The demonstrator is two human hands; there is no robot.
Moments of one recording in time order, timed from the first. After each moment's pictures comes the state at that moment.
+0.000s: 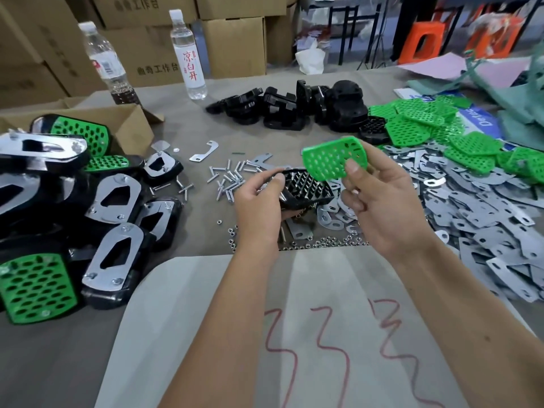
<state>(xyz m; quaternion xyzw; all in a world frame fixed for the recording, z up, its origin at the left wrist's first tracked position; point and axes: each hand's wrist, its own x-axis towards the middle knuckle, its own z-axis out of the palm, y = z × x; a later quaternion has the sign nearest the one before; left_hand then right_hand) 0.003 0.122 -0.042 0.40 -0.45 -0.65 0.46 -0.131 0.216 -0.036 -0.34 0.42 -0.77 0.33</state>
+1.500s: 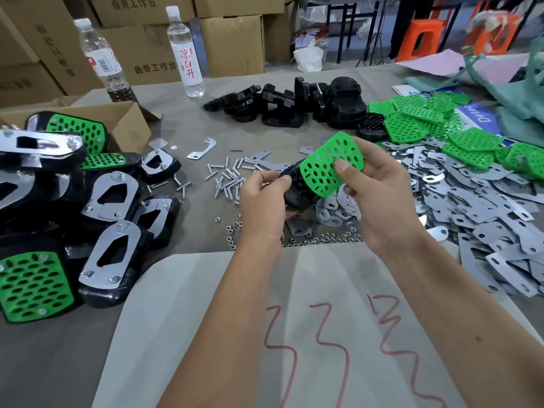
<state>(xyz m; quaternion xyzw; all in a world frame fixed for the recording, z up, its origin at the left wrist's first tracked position) 0.000 0.124 -0.038 0.40 -0.46 -0.66 0.43 -0.119 0.214 -0.029 -0.32 0.46 -0.78 0.28</state>
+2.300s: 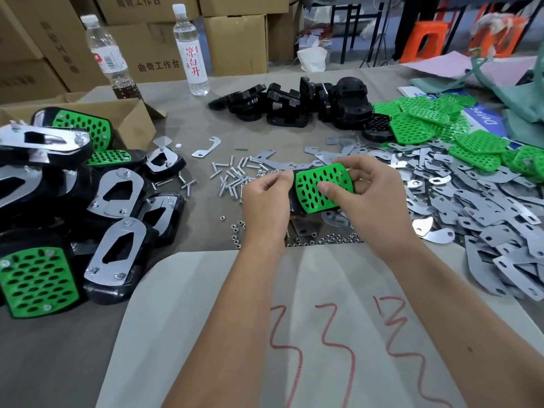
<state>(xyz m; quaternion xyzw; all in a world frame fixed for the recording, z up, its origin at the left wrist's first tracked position) 0.003 0.128 -0.034 0.41 -0.49 -0.63 0.44 -0.123 0.210 -0.050 -0.40 0.66 -0.62 0.15</state>
